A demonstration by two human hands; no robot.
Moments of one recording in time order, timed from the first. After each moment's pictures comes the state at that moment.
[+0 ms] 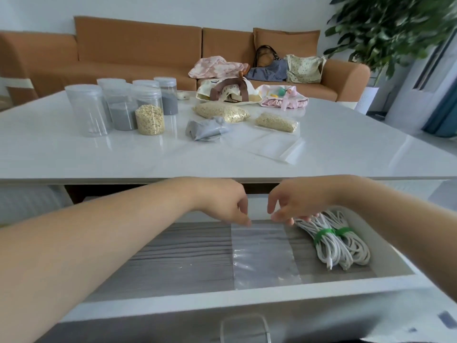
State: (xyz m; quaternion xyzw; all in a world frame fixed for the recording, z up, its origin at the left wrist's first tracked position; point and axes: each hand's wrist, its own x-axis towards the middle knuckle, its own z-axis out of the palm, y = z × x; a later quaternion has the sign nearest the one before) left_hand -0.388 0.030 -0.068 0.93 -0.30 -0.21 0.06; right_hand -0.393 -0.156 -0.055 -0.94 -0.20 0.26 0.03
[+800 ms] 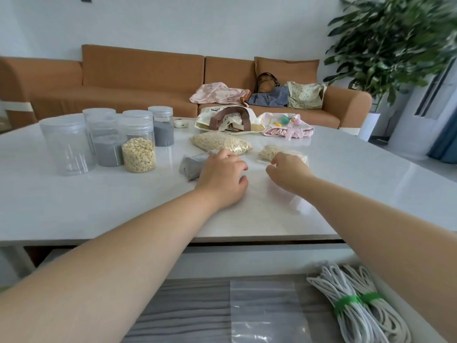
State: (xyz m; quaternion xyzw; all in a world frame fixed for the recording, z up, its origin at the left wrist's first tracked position) left_hand -0.245 0.016 -0.075 0.93 -0.24 0.24 0.13; right_hand -0.232 -0.151 -0.053 -0.98 0.02 -0.11 0.15
